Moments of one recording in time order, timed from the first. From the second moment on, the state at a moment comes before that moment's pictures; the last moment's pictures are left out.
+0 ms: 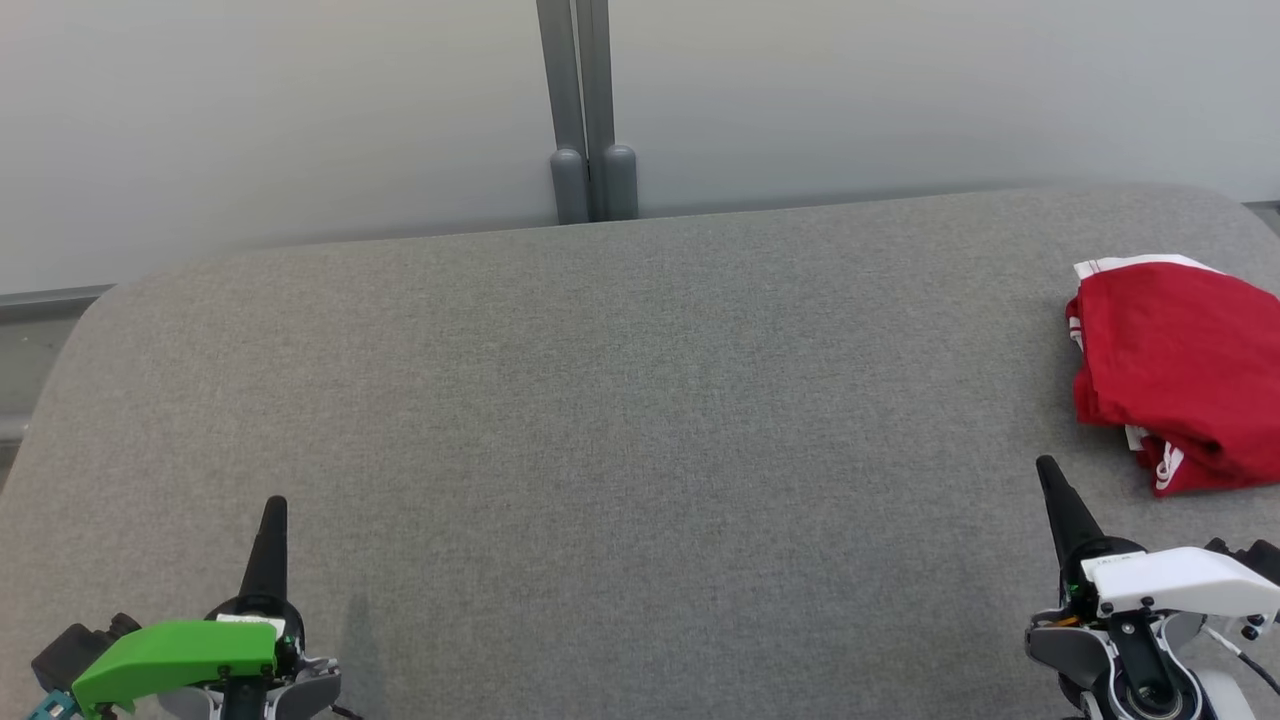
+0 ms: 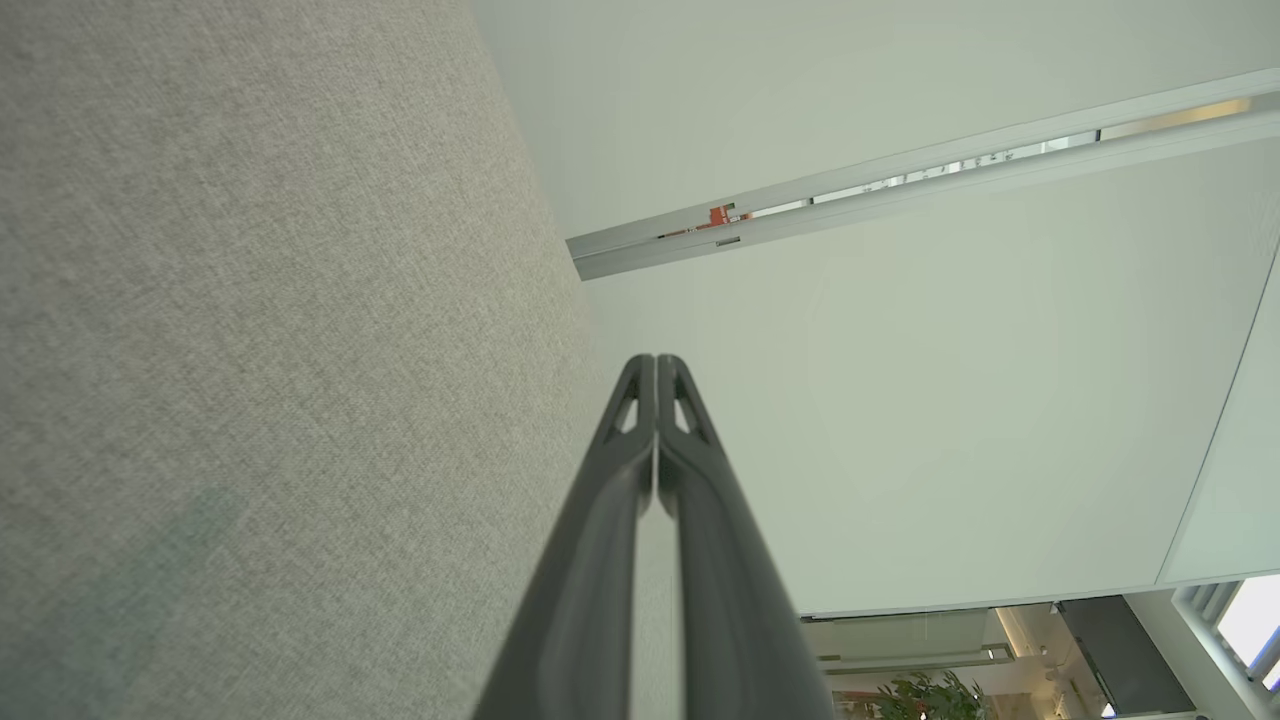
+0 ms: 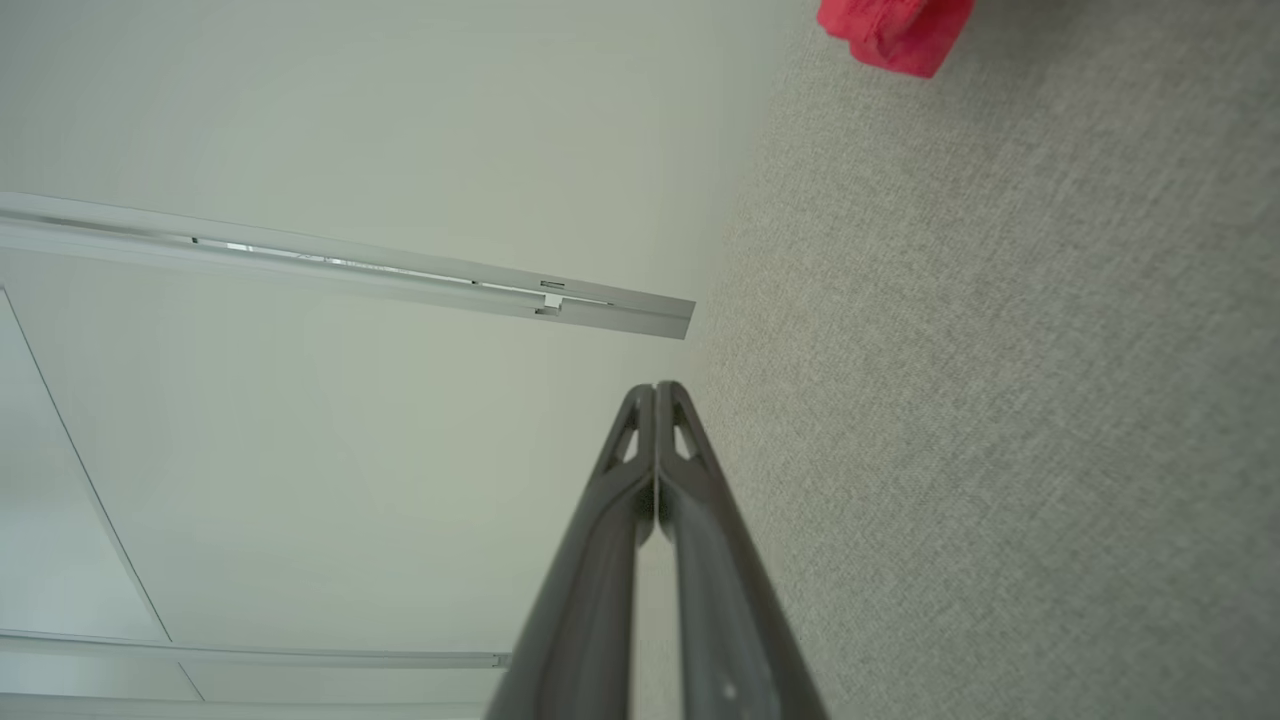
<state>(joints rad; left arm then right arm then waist) -0.05 0.04 0.09 0.25 -1.39 -0.11 0.05 -0.08 -0.05 -0.11 0.26 1.37 0.13 0.05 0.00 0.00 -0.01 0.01</state>
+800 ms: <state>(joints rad) -0.09 0.05 0.11 0.25 -1.56 -0.12 0.10 -0.10 -0.05 -0.11 0.25 1.55 0.13 0.10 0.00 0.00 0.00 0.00</state>
